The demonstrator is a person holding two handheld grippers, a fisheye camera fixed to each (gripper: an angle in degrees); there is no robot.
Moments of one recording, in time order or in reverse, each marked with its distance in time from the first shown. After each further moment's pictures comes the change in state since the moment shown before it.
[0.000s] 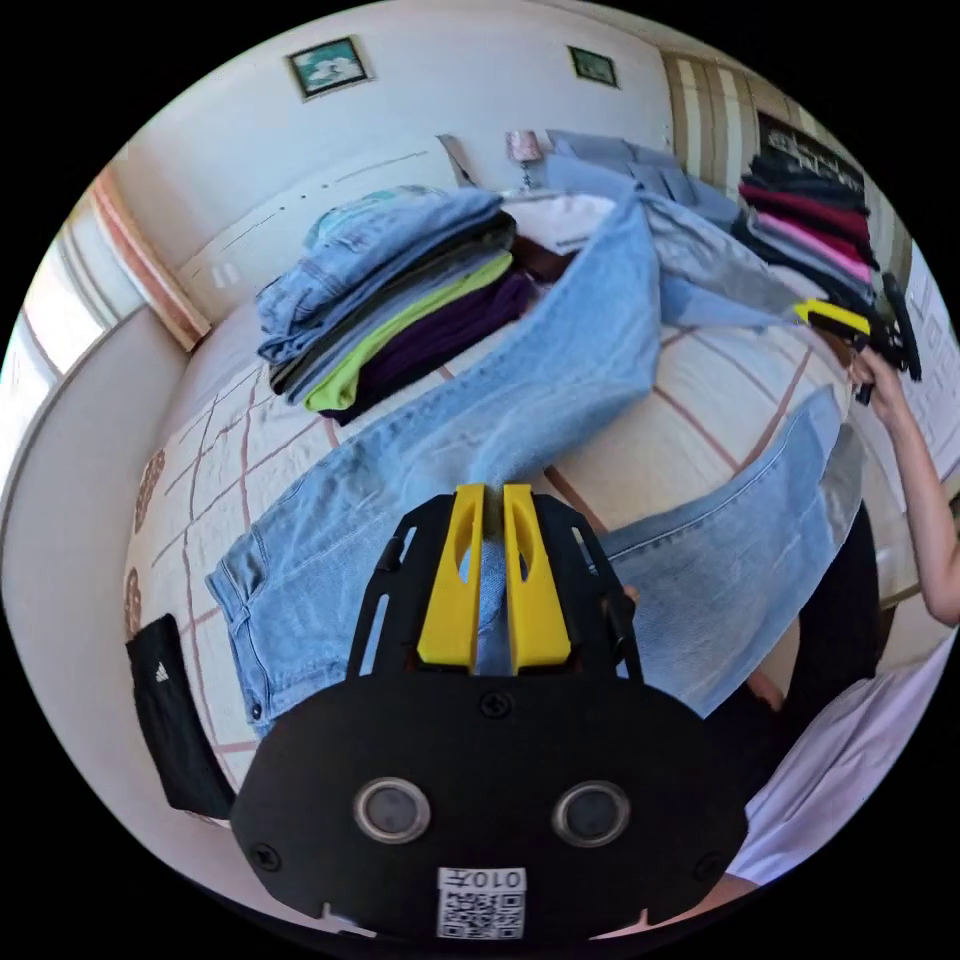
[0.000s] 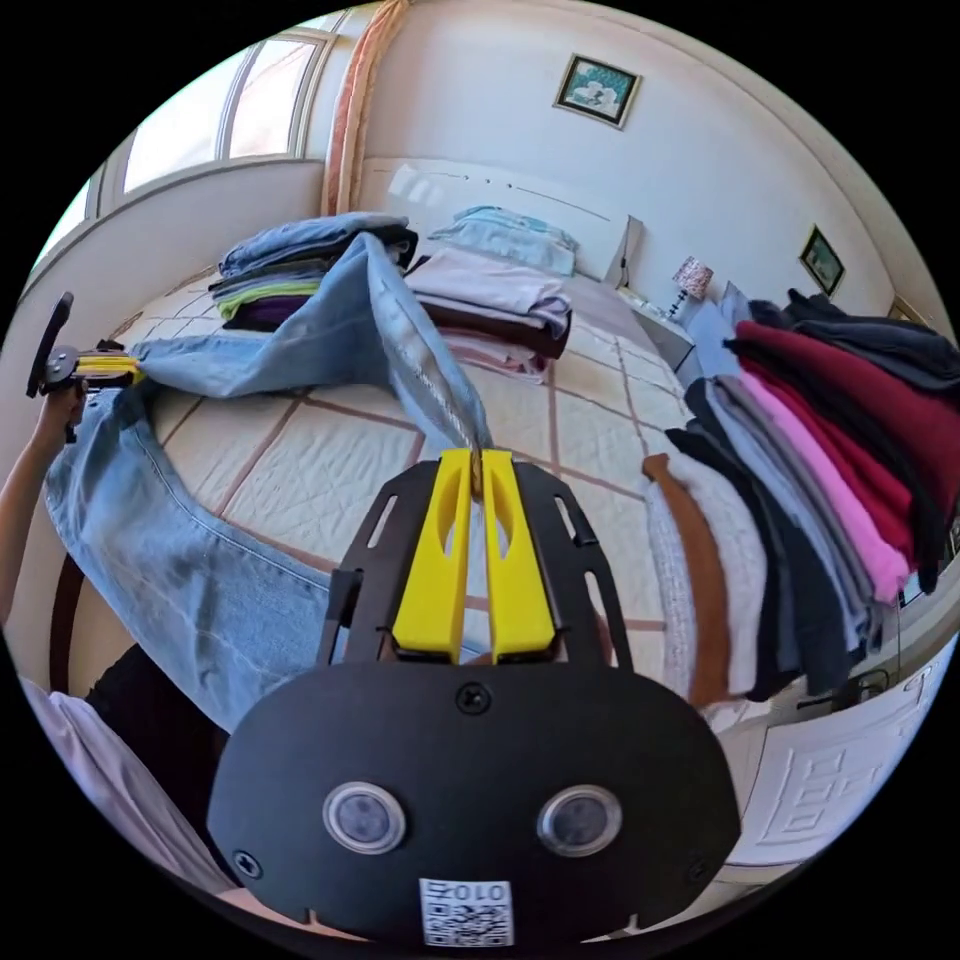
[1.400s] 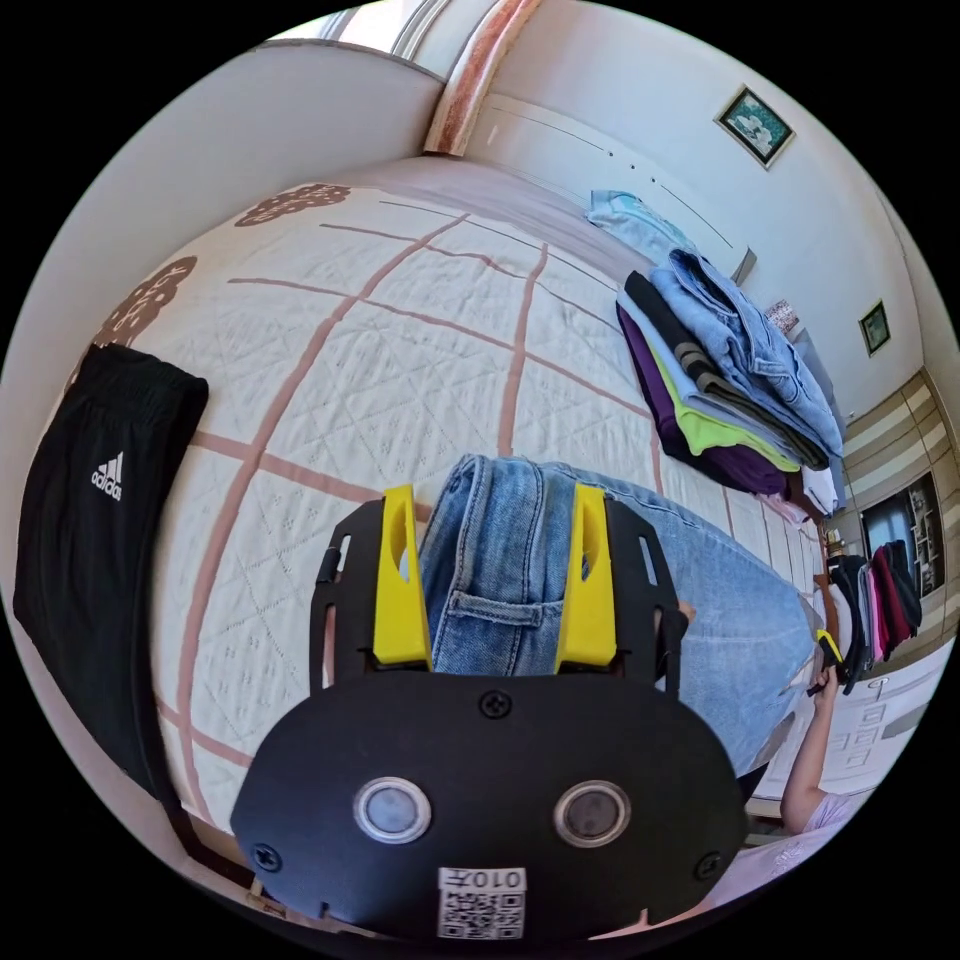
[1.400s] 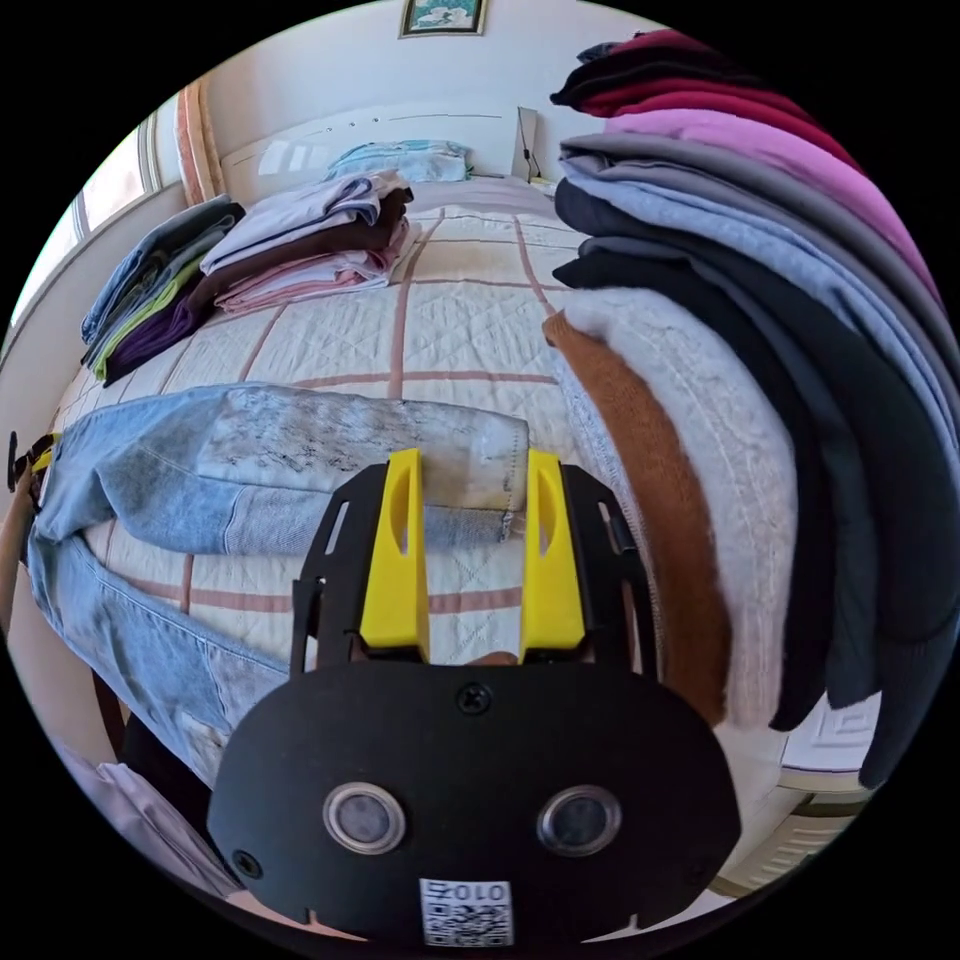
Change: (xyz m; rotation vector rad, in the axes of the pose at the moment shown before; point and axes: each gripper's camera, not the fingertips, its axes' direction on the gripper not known) left arm -0.392 -0.020 0.082 -0.107 0.072 -0.747; right arm 0.139 -0.007 0.133 -0.243 0.018 0.260
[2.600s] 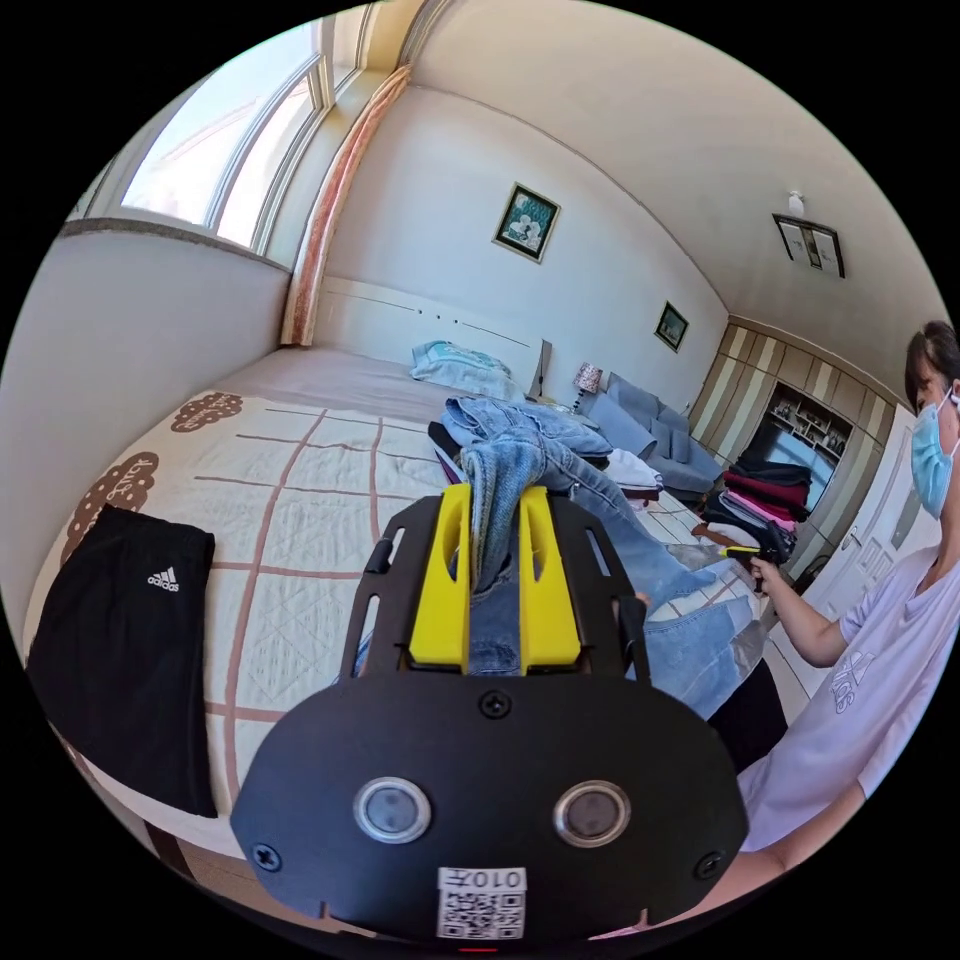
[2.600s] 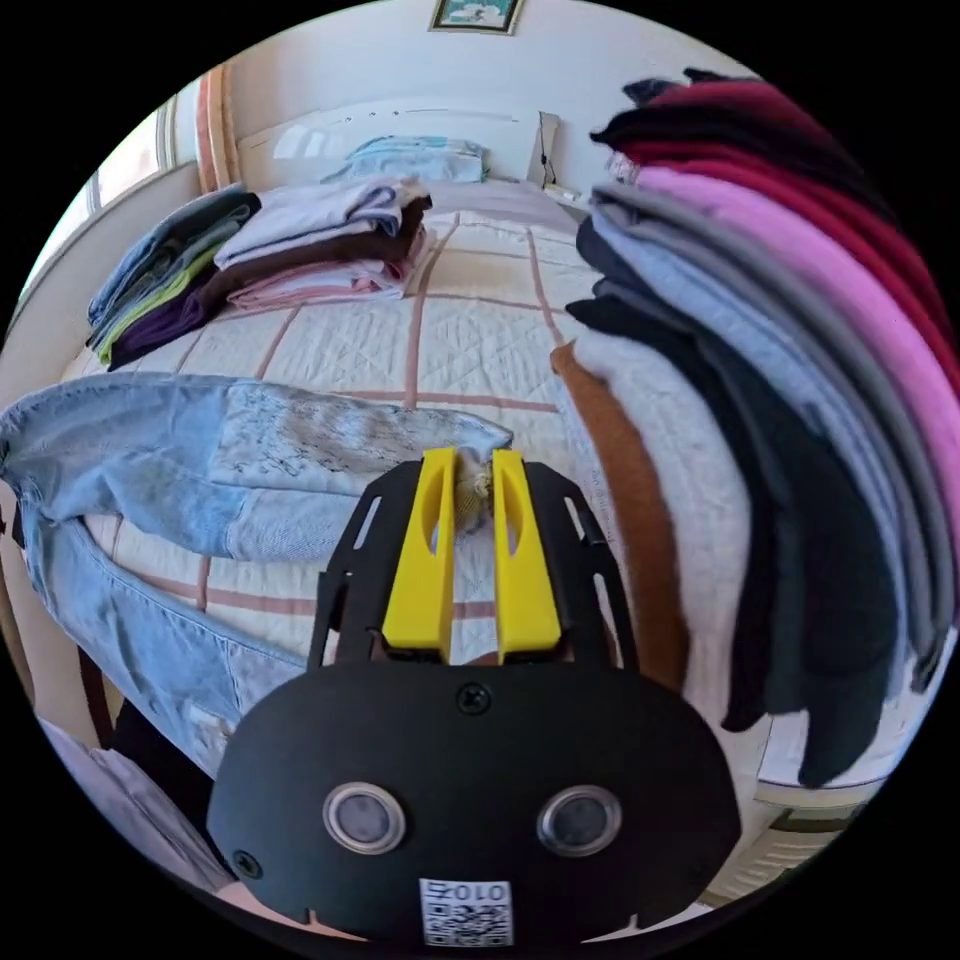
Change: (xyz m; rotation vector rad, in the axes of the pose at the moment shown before) left arm 0.031 0.157 -0.374 0.537 0.301 0.374; right arm -0.005 -0.016 -0.053 0.039 0.032 -0.050
